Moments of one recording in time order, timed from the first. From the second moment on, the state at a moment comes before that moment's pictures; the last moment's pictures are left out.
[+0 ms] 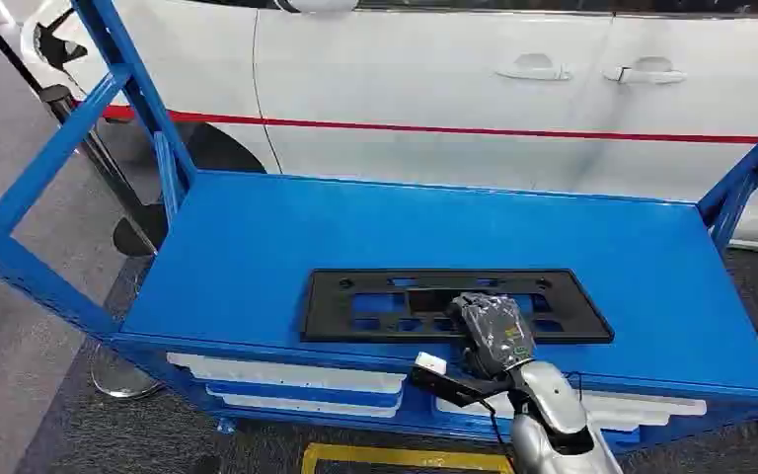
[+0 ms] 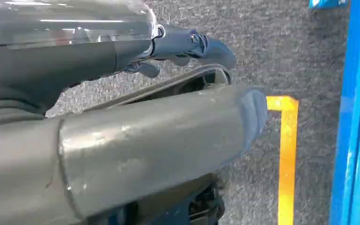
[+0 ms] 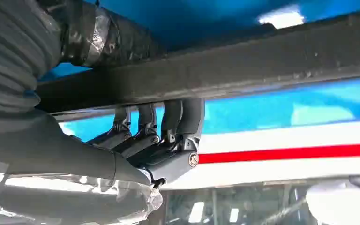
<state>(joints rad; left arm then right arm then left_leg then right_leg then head) -0.14 -0.19 1.12 -0.24 -1.15 0.03 -0.34 -0.10 -0.02 0.21 -1.52 1.18 -0.17 -0.11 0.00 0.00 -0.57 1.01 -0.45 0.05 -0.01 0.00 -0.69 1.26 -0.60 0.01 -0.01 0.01</state>
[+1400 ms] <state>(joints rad) -0.13 -0.19 1.12 -0.24 -1.13 0.03 -0.40 -0.05 -0.02 0.11 -2.00 0.83 -0.20 -0.21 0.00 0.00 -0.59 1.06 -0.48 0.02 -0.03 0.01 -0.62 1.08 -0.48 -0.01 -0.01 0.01</state>
